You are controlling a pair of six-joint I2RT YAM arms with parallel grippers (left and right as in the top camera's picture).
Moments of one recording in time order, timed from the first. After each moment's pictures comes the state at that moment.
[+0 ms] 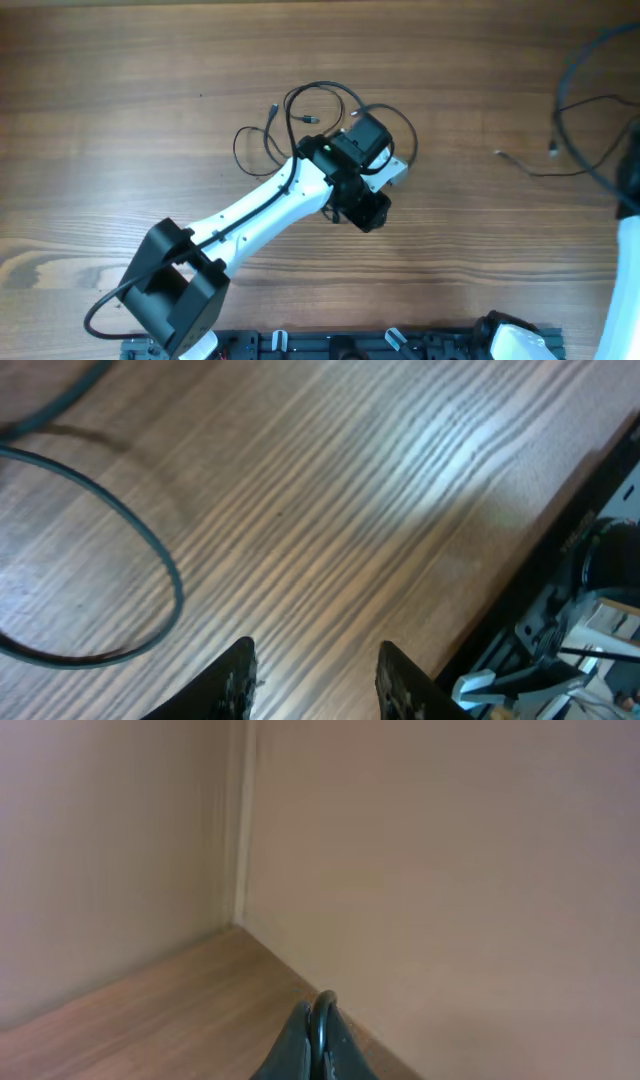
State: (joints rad) left arm -0.79 1.78 1.33 -0.88 0.38 -0.06; right arm -0.41 1.22 1.34 -0.30 0.45 -0.06
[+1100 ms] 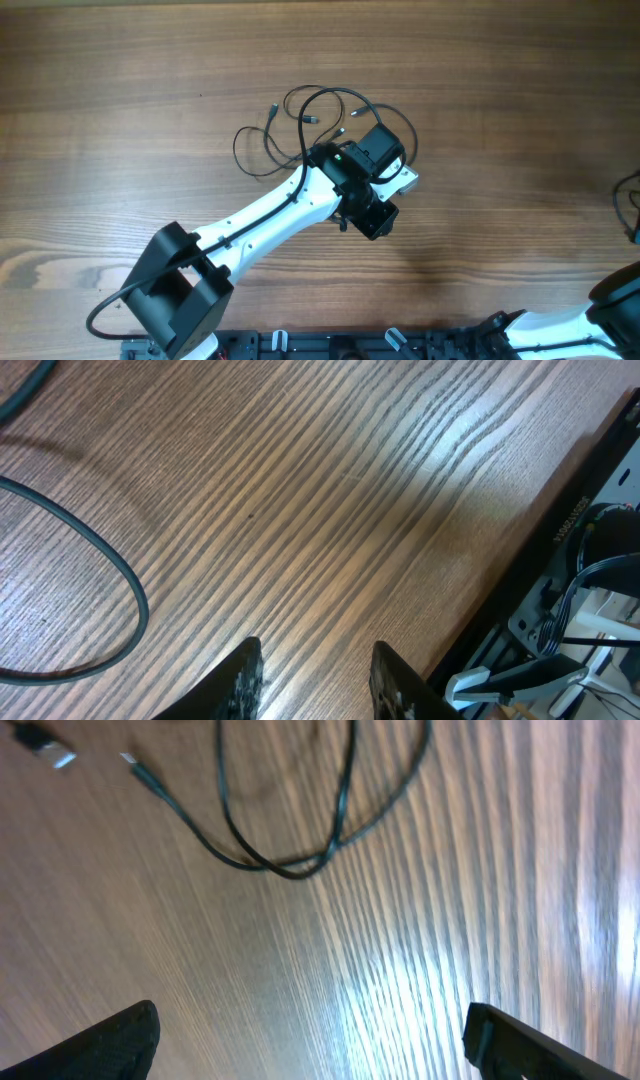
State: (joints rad) left arm -0.84 1.78 1.33 -0.87 0.37 -0.06; right arm -0.95 1.75 1.34 -0.95 -0.15 0.94
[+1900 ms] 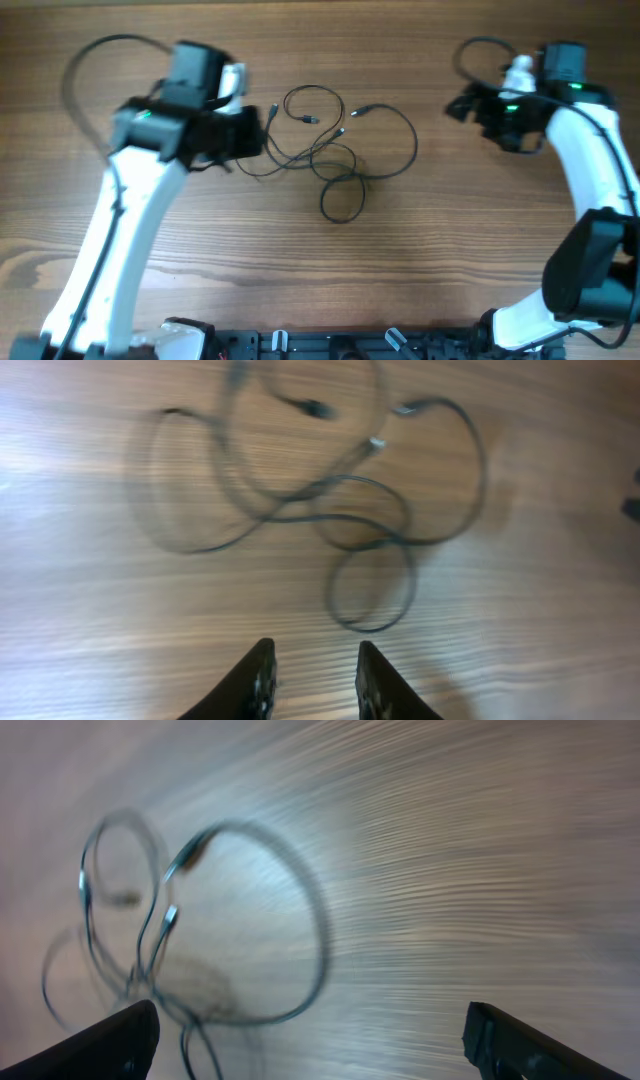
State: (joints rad) left arm -0.24 1.46 1.48 -1.16 0.21 -0.37; right arm -0.13 1.75 1.34 -0.82 -0.44 0.24
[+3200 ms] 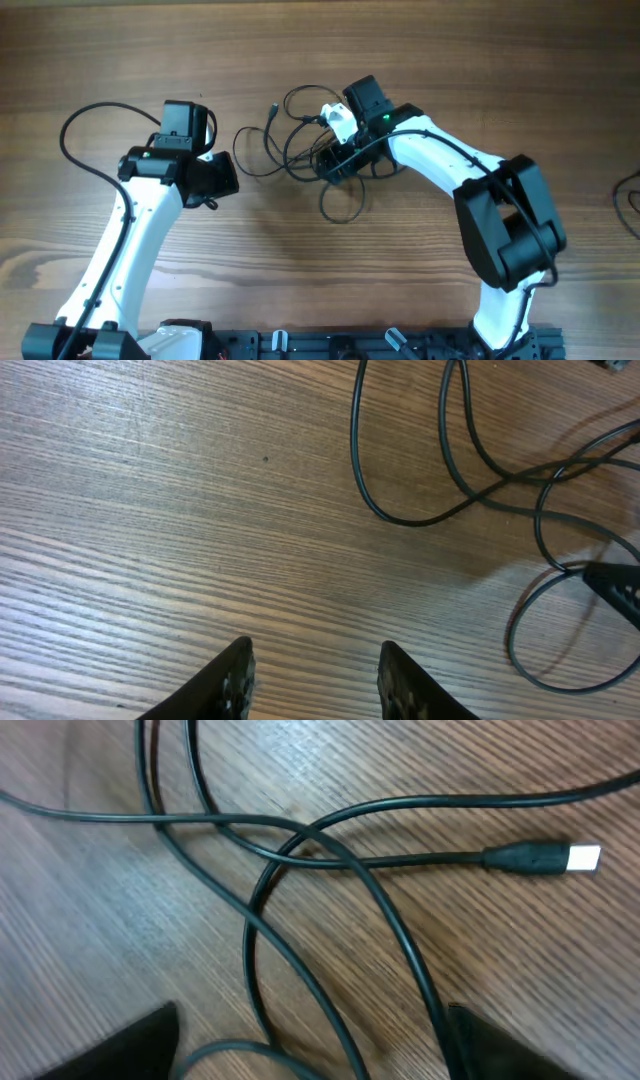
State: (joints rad) left arm -0.10 1.39 1.02 -0.92 0.06 -0.39; right arm 0.49 2.02 1.32 -0.55 -0.36 -0.11
